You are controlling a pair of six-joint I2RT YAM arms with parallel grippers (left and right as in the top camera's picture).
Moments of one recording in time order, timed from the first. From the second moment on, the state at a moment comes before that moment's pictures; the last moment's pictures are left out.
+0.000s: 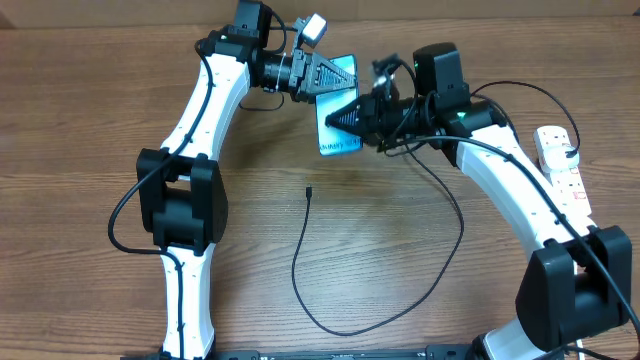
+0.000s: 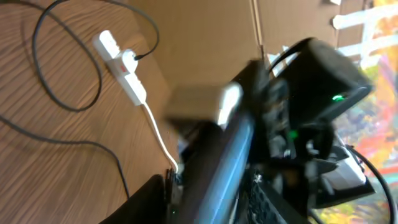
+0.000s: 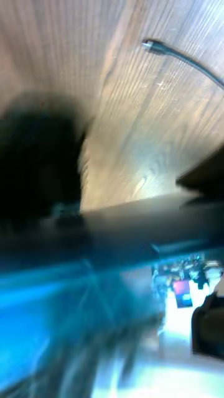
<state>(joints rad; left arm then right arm) -0.22 2.33 2.13 -0.96 1.52 -0.08 0.30 1.74 1.35 -0.41 -0.95 0.74</state>
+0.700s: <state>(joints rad) -0.22 2.34 2.13 -0.96 1.55 -0.15 0.33 1.74 1.35 -0.35 -0.96 0.74</state>
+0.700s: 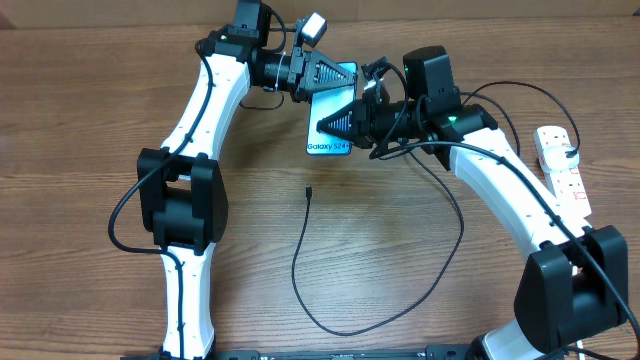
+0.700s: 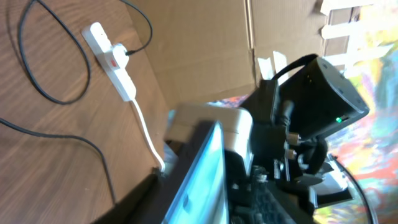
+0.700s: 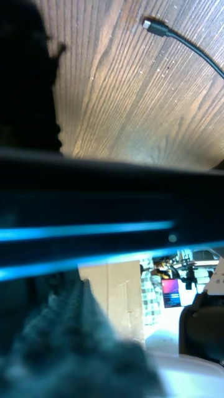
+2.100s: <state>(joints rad) -0.22 2.34 2.13 -0.98 1.55 -0.19 0.27 1.74 1.35 -0.48 -1.05 0.53</state>
